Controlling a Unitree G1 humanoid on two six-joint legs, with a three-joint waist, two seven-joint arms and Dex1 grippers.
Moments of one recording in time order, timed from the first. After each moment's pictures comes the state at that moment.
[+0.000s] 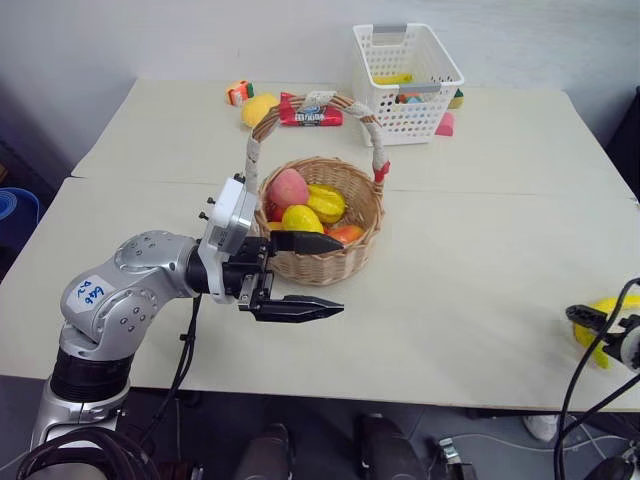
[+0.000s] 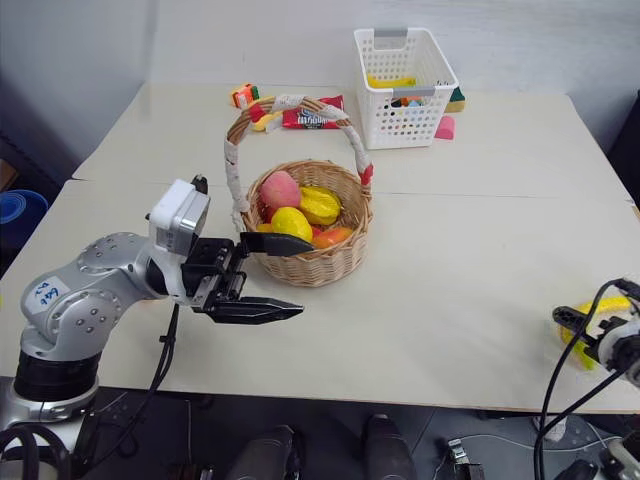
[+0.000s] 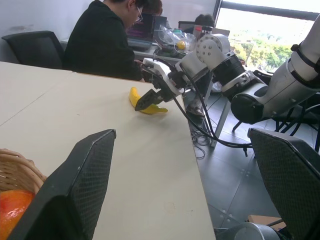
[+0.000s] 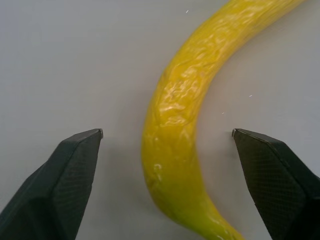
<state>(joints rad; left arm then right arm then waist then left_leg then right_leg) -0.54 0.65 0.02 -0.42 -0.89 0.76 -1.00 -0.25 -0.60 -0.90 -0.22 0.38 1.55 0.27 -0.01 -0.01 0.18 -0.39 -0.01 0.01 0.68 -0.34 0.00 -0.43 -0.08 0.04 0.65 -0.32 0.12</state>
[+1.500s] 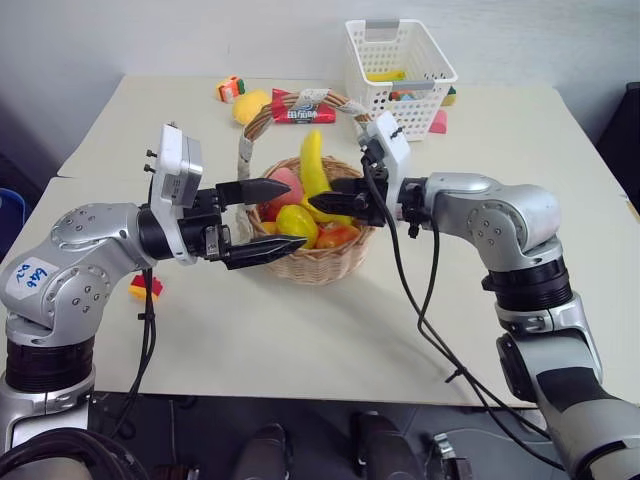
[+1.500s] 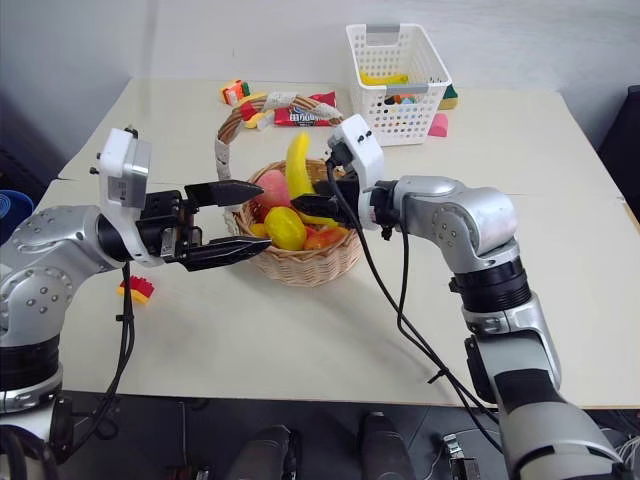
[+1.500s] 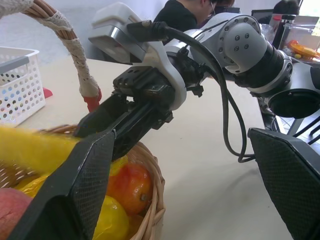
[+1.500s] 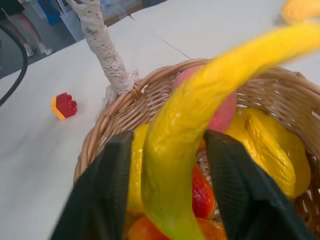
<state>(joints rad) -0.58 0.75 0.16 -0.36 -0.86 0.76 -0.86 -1.00 -0.42 0.15 0.03 0.66 1.01 0.61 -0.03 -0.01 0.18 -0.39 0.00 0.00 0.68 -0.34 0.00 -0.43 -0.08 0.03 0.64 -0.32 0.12</state>
